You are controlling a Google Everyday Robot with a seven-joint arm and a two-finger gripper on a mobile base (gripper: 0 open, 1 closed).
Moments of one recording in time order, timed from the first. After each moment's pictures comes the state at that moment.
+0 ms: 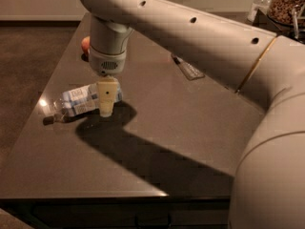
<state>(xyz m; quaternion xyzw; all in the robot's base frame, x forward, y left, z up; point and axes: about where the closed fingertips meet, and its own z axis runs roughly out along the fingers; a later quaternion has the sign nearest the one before) 0.562 0.131 0.855 -0.79 0.60 0.07 0.13</state>
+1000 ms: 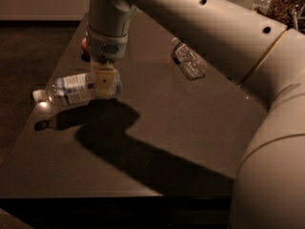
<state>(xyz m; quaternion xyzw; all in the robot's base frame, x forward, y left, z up) 0.544 0.128 0.900 -0.80 0.57 0.10 0.13</state>
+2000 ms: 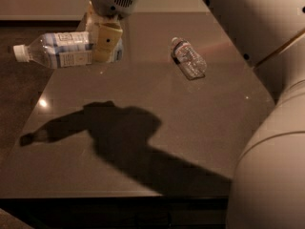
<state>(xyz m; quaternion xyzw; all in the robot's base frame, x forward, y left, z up) 0.544 0.117 0.998 -0.82 0.52 0.13 0.20</state>
